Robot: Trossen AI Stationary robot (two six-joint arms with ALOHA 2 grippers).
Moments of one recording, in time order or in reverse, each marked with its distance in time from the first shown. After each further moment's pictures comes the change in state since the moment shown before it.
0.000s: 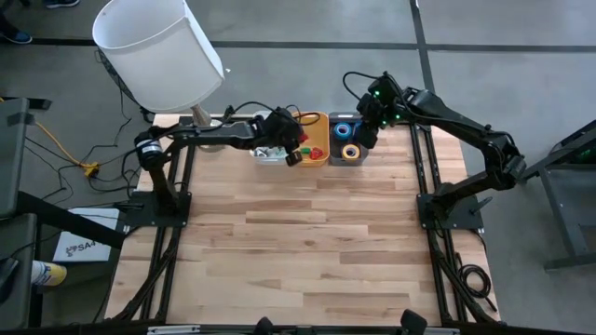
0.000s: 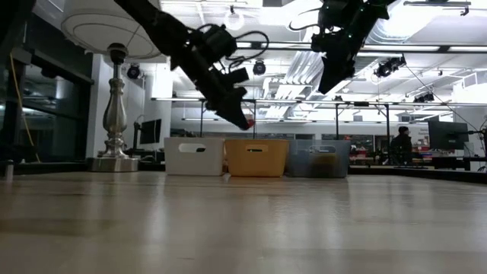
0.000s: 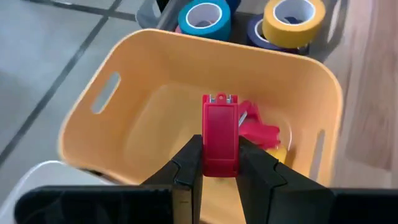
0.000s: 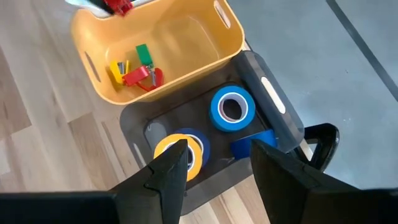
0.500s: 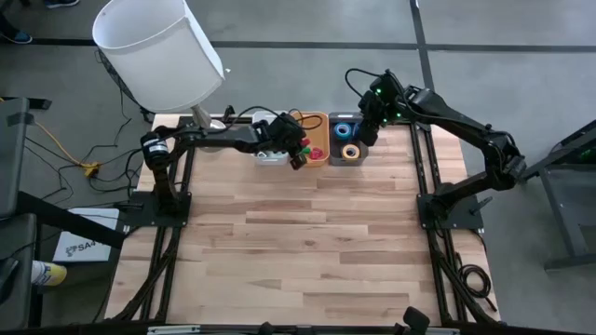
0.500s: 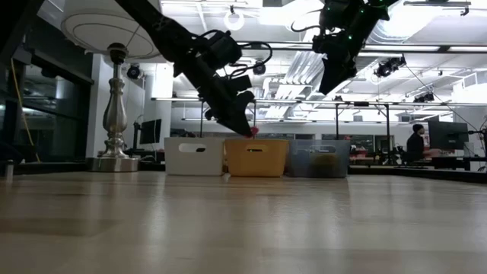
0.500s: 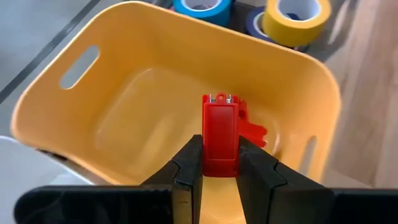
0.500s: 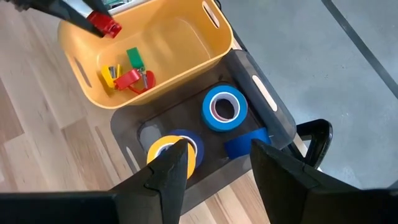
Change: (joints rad) left arm -0.022 0.052 0.000 0.027 -0.008 -0.161; right arm -0.025 0.000 0.000 0.007 0.003 0.018
